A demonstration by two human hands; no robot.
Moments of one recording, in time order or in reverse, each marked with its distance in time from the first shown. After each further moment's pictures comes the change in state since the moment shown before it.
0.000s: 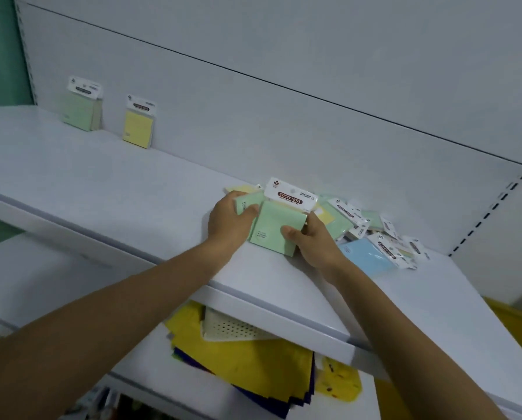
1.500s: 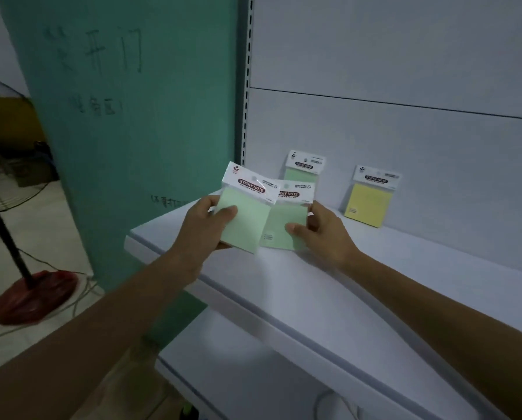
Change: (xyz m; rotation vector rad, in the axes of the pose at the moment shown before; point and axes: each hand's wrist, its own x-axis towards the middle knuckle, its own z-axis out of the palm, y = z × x) left_hand 0.215 -0.027 -0.480 -0.076 0.160 -0.062; right_hand 0.226 -0.148 0.442 -0.070 -0.196 -0.269
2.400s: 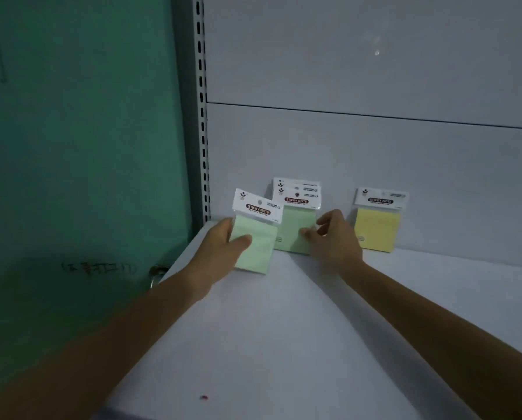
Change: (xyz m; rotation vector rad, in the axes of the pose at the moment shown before) left_hand 0.189 -0.040 0.015 0.158 -0.550 0.017; right_hand 0.119 0.041 0.020 -0.345 0.564 0.441
